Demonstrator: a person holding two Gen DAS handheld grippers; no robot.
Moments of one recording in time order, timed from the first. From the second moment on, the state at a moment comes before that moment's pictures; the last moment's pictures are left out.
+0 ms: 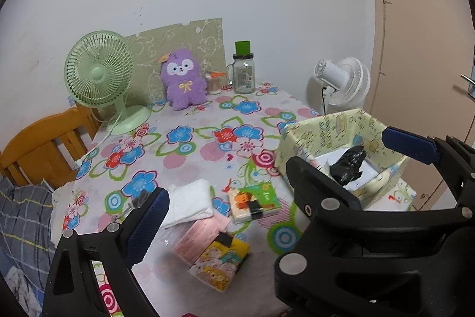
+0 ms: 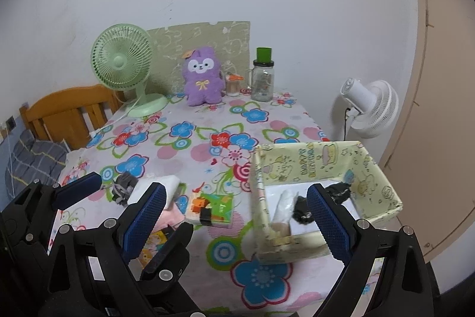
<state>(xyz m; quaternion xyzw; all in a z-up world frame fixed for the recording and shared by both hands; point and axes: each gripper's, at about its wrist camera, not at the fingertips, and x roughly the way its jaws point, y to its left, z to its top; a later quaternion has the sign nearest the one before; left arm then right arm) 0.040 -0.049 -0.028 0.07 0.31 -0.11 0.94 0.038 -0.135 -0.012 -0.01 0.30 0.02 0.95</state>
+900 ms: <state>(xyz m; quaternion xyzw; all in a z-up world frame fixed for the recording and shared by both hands) 0.055 0.025 -0.094 0.03 0.37 -0.08 0.92 0.064 -0.071 -0.078 -0.01 0.36 0.06 0.93</state>
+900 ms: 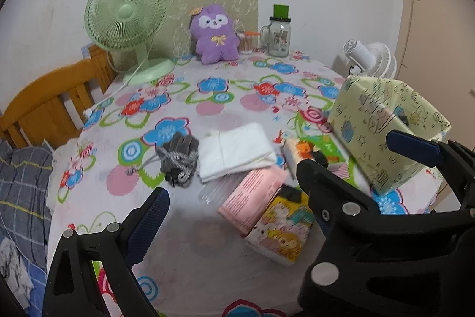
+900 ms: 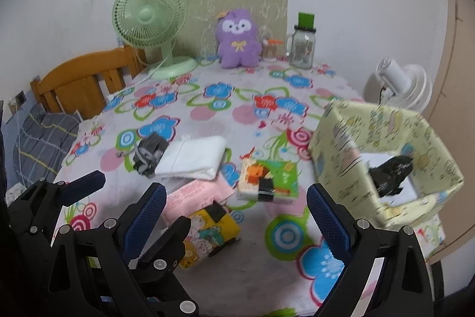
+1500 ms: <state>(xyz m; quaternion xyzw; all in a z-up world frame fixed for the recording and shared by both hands) 0.060 0.030 -0.138 0.02 0.42 -0.08 0.90 0.073 -0.064 -0.120 -0.03 0.40 0.08 0.91</state>
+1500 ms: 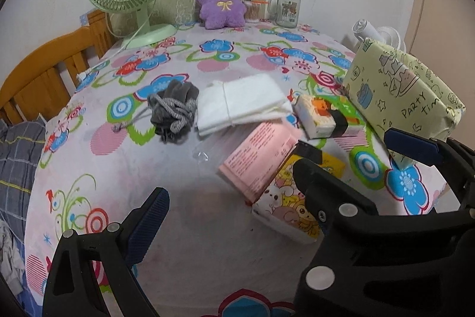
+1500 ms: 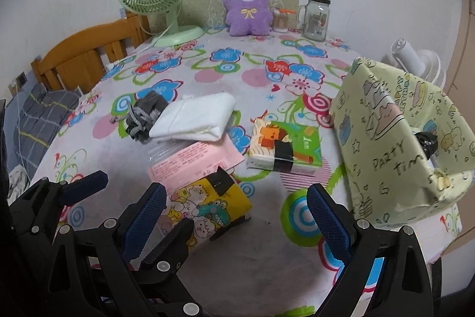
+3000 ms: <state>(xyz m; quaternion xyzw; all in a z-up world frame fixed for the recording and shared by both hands) 0.064 0.037 -0.146 0.03 0.41 -0.07 0.91 0.090 -0.065 -0.143 0.01 0.44 0.06 0.90</state>
